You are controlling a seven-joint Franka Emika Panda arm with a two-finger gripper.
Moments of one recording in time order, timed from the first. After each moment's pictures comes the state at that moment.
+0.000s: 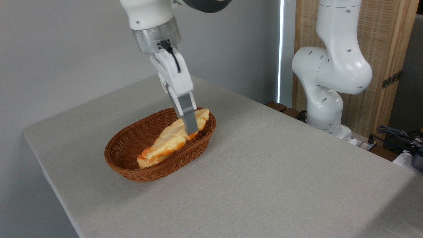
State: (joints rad) arm -0.04 -0.07 -0.05 -1.80 0.01 1.63 0.96
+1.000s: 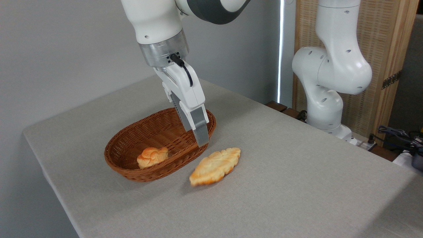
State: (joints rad) arm -0.04 -0.05 0.00 -1.81 0.00 1.63 0.96
